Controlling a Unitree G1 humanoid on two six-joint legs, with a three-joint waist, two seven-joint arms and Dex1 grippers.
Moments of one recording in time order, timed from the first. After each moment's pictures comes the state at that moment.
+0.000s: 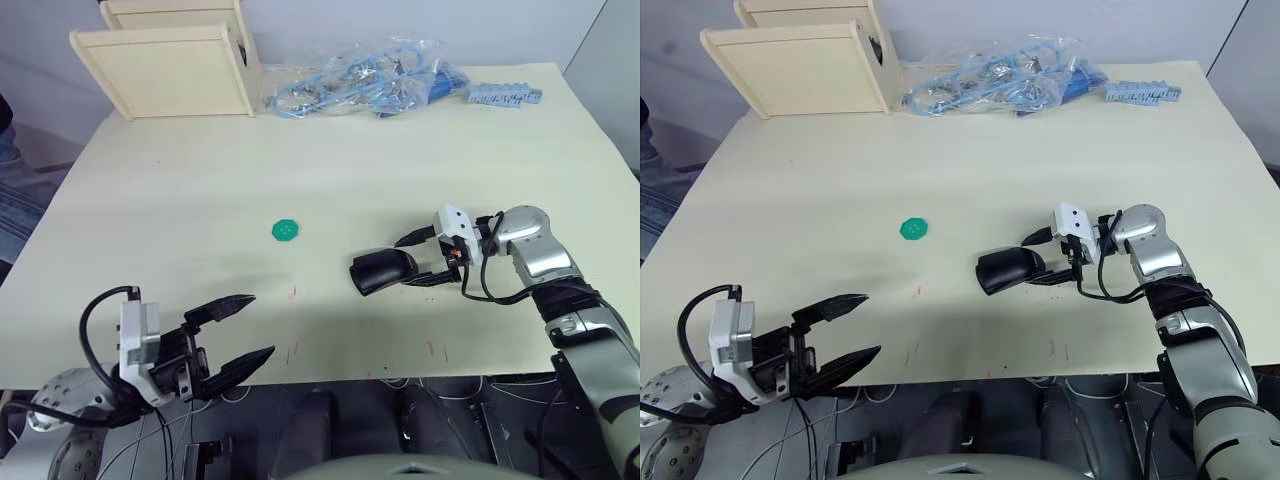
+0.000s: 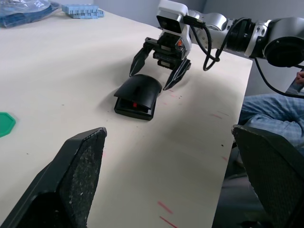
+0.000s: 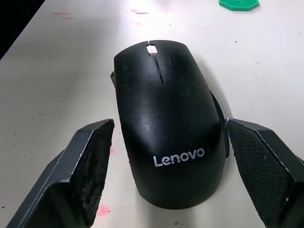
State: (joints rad) left arm 0.42 0.66 0.42 -0.47 -0.76 0.24 -1.18; right arm -0.74 -0.49 0.23 0.57 0.14 -0.06 1.50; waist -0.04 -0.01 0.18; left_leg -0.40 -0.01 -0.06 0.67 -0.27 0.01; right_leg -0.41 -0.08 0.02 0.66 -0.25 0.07
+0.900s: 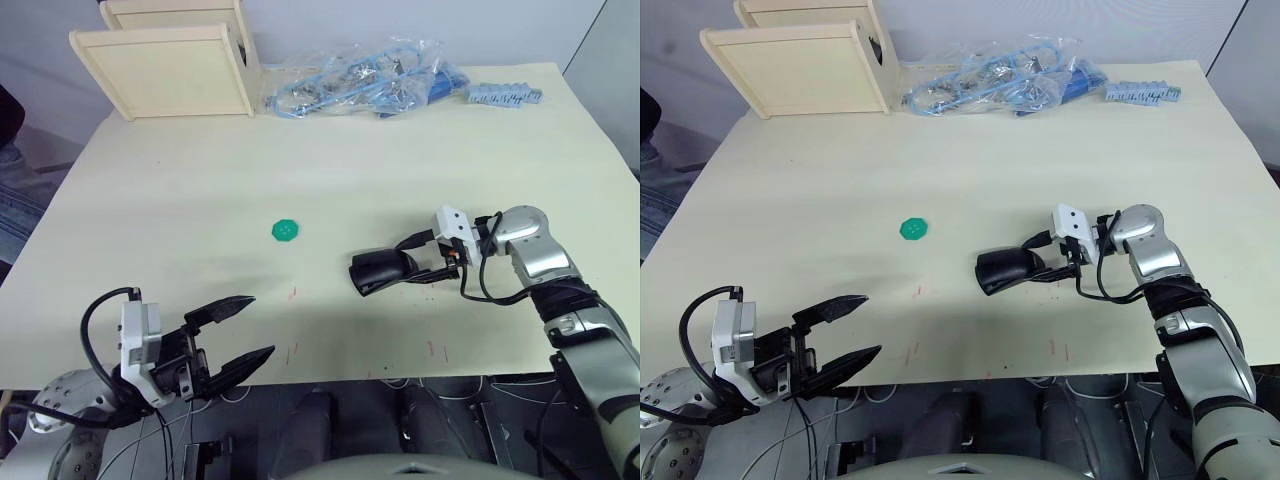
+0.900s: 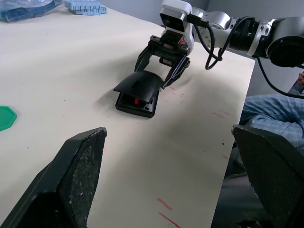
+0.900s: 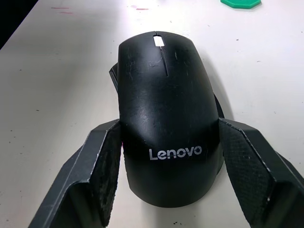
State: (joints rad) left arm 0.44 0.66 0.42 -0.47 -0.76 0.24 -1.18; right arm -0.75 -0.48 0.23 0.58 0.12 -0.08 1.50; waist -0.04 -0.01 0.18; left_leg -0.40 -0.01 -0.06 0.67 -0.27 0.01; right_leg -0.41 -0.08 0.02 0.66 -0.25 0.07
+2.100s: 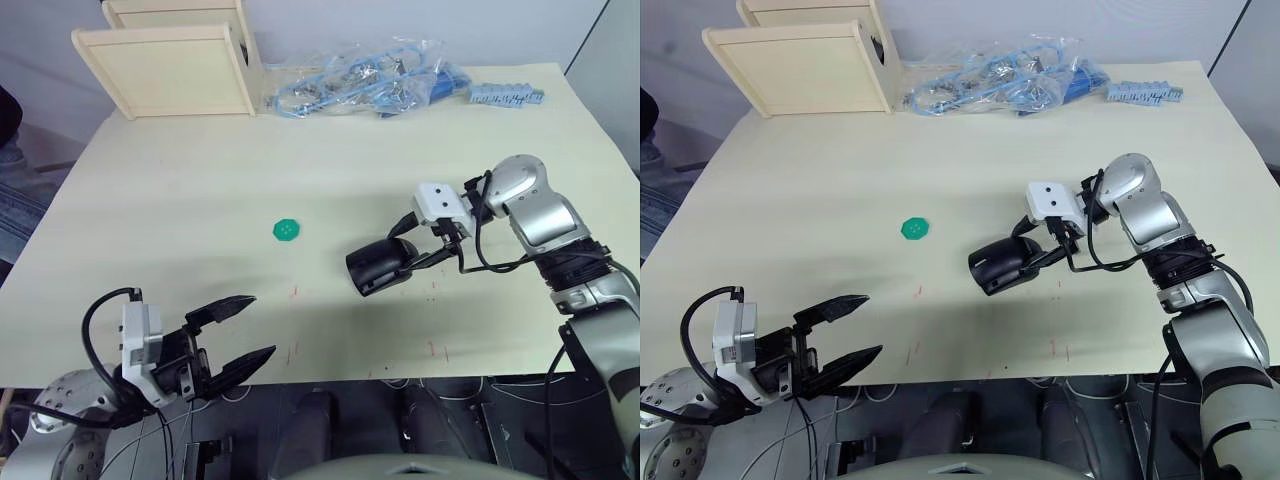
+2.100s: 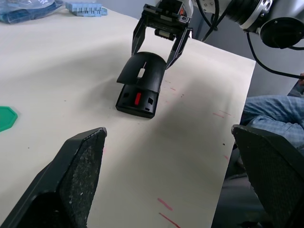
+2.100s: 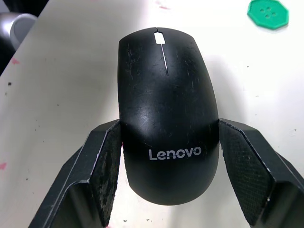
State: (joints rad) left arm 0.44 0.64 0.42 -0.47 -0.75 0.23 -1.18; right arm -0.94 -0.55 0.39 0.36 0.03 0.15 1.59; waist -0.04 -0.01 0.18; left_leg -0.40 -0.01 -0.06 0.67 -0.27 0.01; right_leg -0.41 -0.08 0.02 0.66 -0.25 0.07
